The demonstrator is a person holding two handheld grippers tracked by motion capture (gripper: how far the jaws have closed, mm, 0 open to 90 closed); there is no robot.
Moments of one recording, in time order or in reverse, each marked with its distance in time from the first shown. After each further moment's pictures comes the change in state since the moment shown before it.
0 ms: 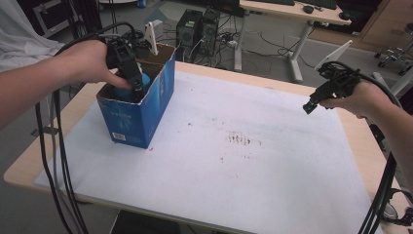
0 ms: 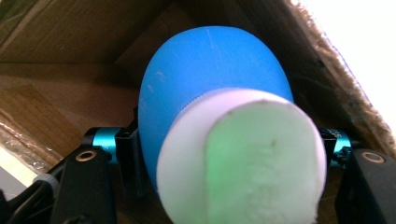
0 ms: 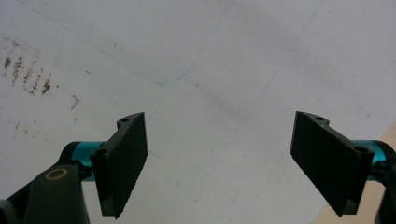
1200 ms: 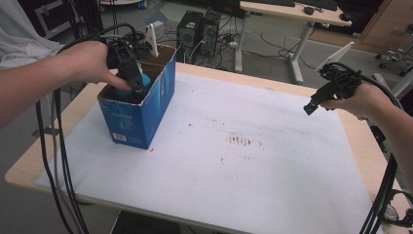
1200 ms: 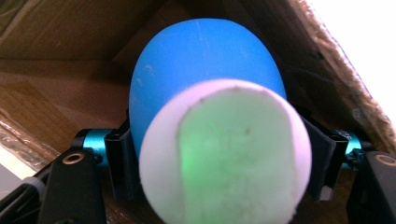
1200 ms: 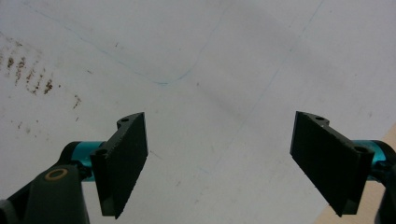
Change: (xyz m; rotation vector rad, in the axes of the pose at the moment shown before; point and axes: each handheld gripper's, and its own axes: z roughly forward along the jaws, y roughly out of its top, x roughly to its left) left arm -0.001 0.000 -0.001 0.012 -0.005 0.016; right arm -0.001 -0.002 -0.001 -0.009 0.009 0.007
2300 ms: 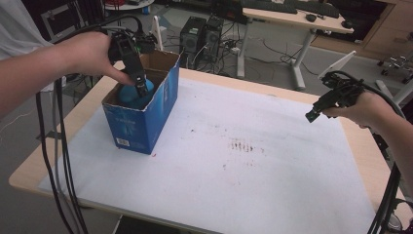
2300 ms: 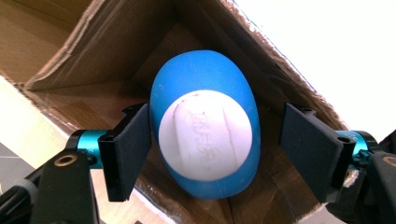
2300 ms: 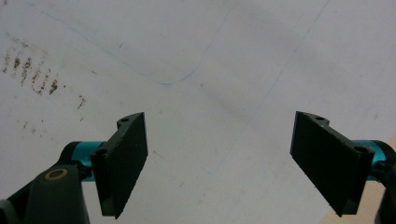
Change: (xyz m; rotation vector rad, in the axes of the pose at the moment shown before) left arm -0.003 0.003 -0.032 -0.047 0.038 0.095; right arm 0.000 0.000 0.001 0.000 0.015 -0.002
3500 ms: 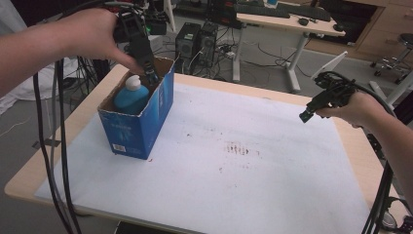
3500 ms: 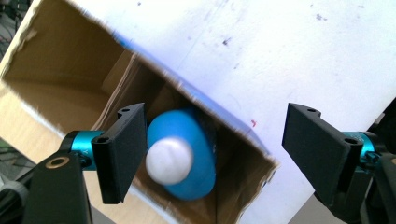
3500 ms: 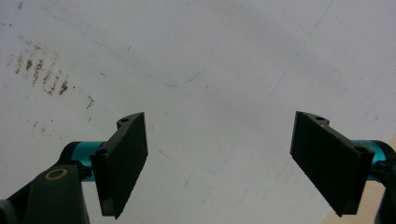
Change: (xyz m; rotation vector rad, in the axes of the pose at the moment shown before) left arm -0.043 0.038 -0.058 -0.088 0.049 0.161; right arm 0.003 -0.002 -0.007 -0.020 0.009 -0.002
